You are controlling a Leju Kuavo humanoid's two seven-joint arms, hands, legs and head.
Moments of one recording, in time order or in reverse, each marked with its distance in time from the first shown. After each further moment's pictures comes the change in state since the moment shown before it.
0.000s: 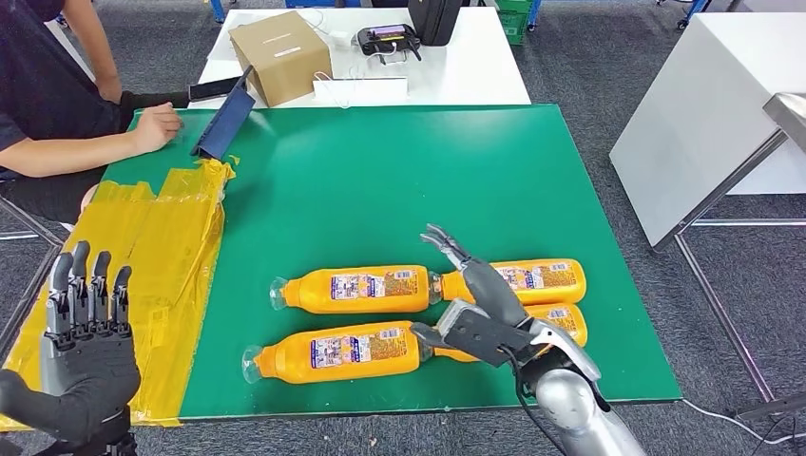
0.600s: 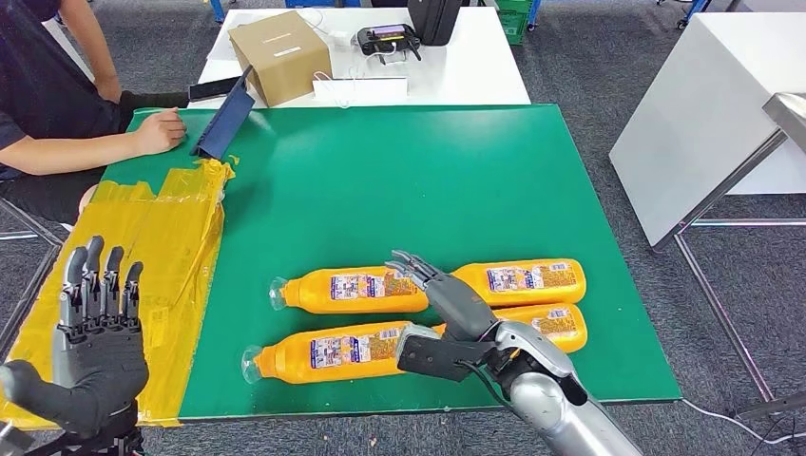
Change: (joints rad) left arm -0.017 0.002 -0.011 0.018 -0.003 -0.012 0.011; right arm -0.078 -0.056 0.182 0.069 0.075 0.001 0.063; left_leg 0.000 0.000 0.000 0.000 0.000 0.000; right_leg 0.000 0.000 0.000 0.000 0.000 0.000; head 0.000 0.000
